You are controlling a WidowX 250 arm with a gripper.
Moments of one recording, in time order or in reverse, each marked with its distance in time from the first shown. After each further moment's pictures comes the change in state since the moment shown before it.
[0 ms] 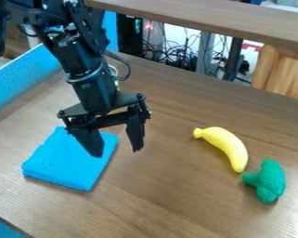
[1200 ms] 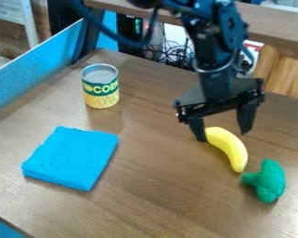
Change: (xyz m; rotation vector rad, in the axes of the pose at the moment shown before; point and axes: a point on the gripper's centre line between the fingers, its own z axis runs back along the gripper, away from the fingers) arm 0.030 -0.128 -0.030 0.000 -0.112 0.099
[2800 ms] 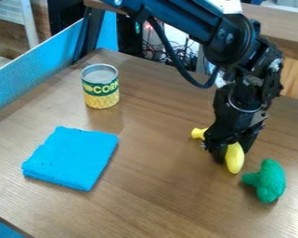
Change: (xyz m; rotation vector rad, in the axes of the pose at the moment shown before) arm 0.023 -0.008 -0.087 0.265 -0.114 0.338
